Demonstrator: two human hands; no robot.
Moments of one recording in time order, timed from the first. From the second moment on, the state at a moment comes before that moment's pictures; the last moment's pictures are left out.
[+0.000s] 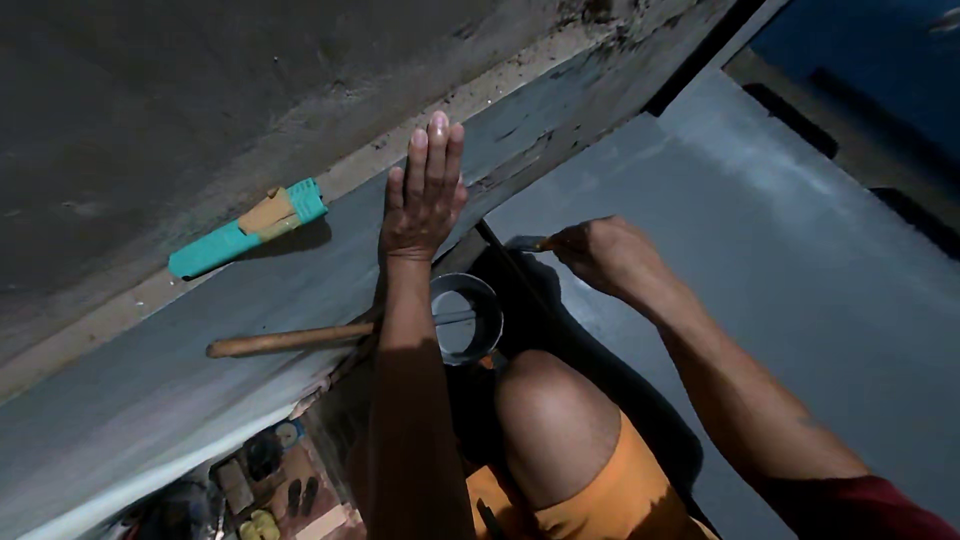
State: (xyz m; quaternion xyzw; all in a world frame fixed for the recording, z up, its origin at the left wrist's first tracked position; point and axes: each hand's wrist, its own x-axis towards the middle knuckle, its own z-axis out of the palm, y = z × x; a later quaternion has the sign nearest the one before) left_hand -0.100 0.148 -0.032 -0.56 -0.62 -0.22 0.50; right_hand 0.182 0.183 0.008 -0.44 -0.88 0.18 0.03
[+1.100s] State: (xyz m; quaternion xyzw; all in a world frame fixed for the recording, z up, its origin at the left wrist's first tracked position) left_hand -0.101 0.150 -0.032 -0.56 -0.62 -0.23 0.50; right_hand 0.165 0.173 -0.029 -0.43 -0.89 0.15 0.04
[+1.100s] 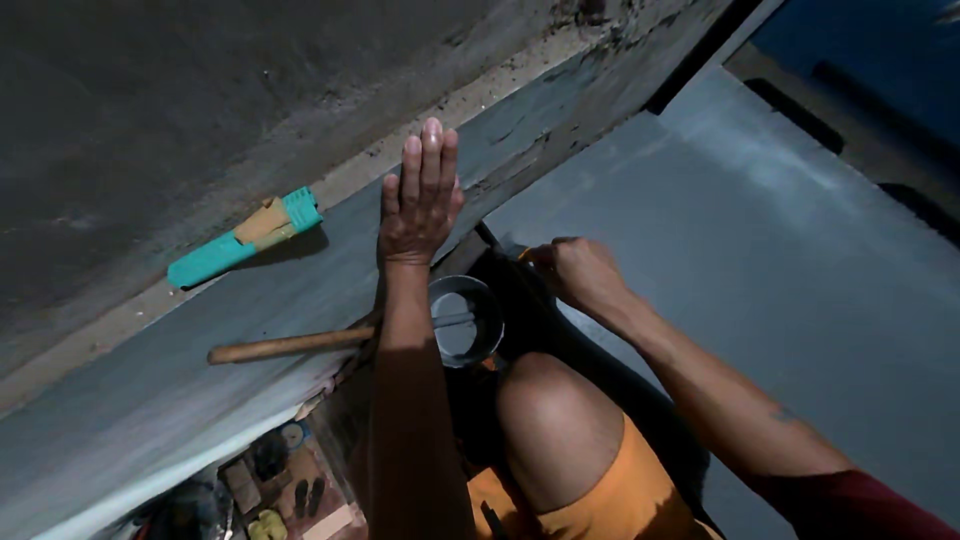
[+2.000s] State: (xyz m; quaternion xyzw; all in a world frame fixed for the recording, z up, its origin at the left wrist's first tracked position) left_hand -0.101 0.150 -0.034 -0.57 -0.61 -0.24 0.49; right_hand 0.130 0.164 -0.037 -0.49 -0.85 0.15 0.11
